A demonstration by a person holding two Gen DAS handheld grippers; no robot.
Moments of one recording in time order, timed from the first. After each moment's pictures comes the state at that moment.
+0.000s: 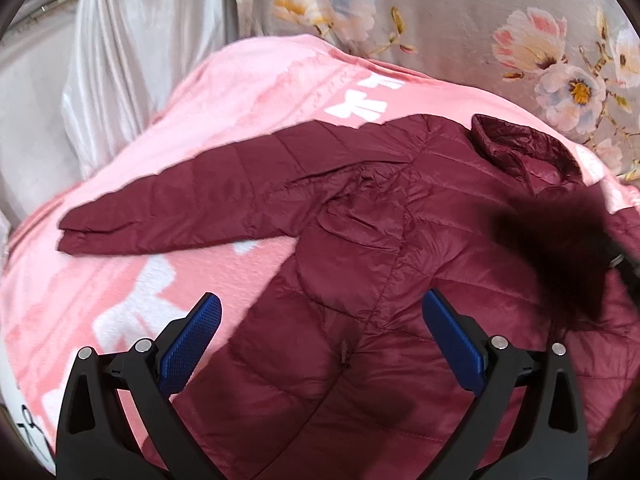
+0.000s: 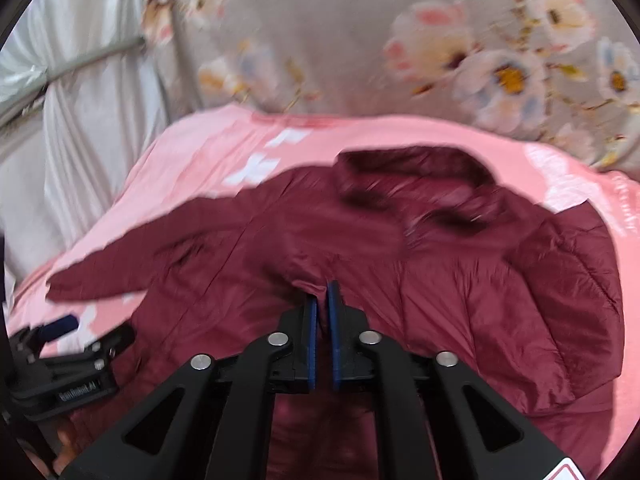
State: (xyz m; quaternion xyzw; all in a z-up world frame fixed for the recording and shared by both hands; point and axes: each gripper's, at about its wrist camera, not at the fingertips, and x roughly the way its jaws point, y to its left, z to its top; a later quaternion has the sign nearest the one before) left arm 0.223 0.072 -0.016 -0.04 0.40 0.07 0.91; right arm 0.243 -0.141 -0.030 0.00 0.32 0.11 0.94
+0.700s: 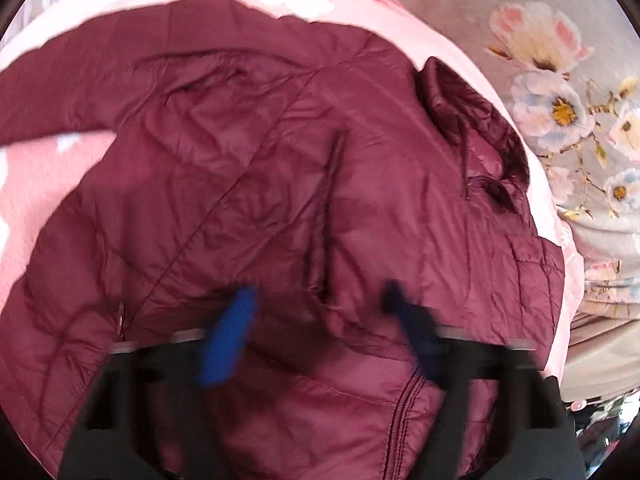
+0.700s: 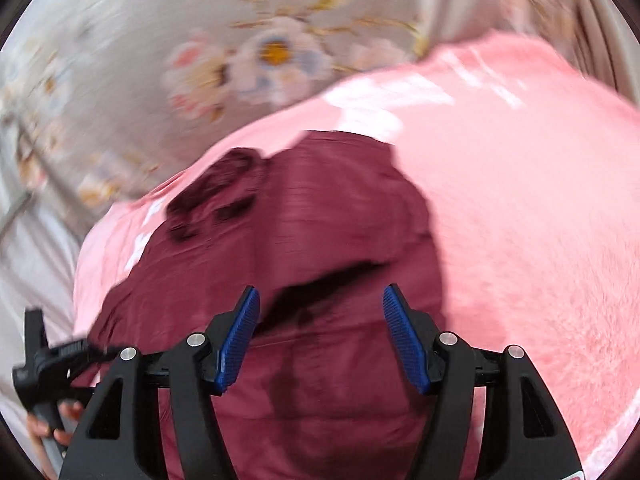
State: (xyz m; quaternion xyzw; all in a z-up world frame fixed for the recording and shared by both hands) left arm 0.293 0.015 -0.052 -0.23 0.53 -0.04 0.81; right arm 0.158 -0.357 -0.050 0.26 0.31 -0.09 0.91
